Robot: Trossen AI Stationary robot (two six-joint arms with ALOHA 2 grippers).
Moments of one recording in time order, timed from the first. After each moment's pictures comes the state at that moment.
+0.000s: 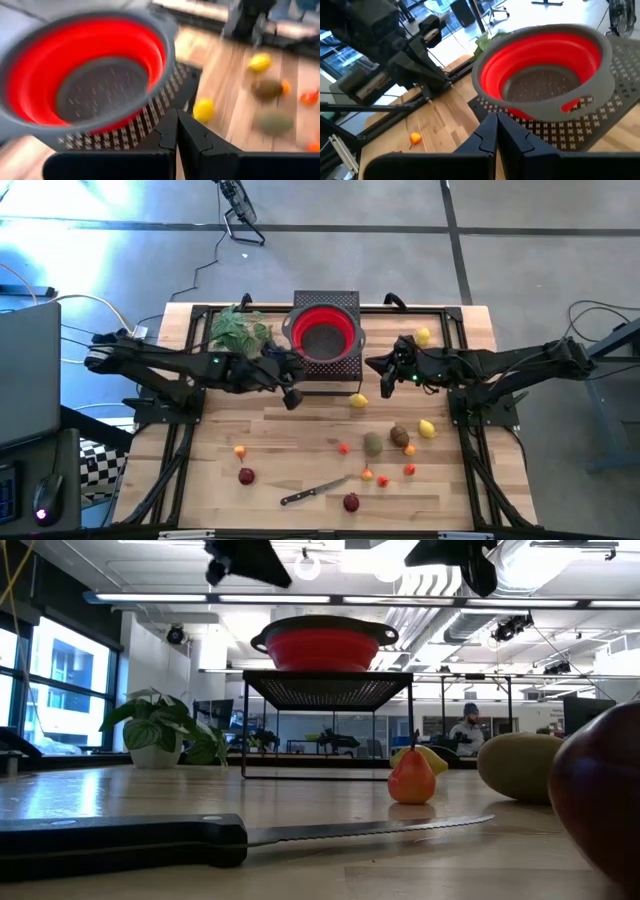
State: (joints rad) left arm -0.12 1.30 1.12 -0.38 -0.51 -0.34; right arm 0.11 1.04 0.88 -0.20 0.45 0.62
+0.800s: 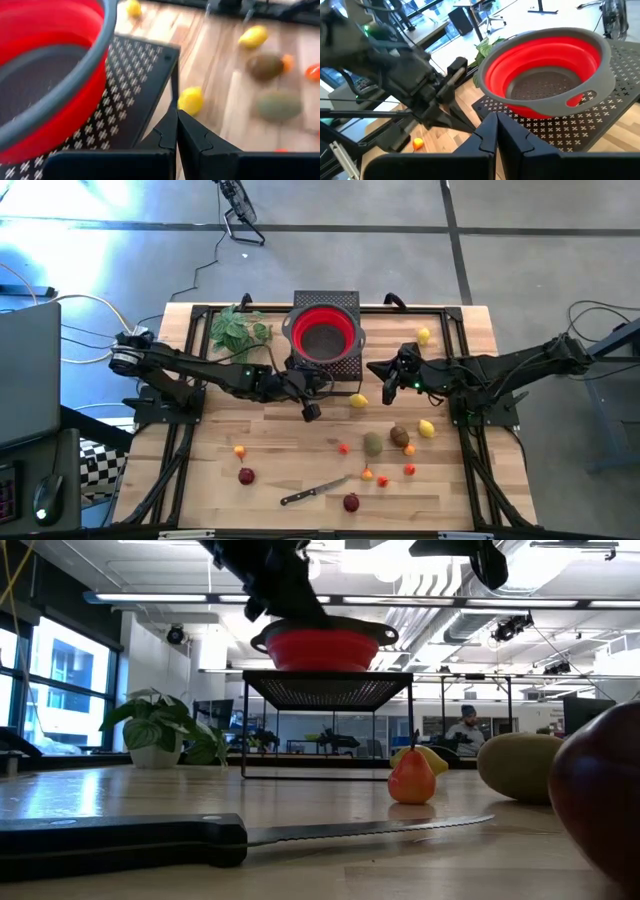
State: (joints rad) left arm -0.12 1.52 1.12 -0.19 -0.45 -0.26; right arm 0.22 1.04 0.88 -0.18 0.60 0.66
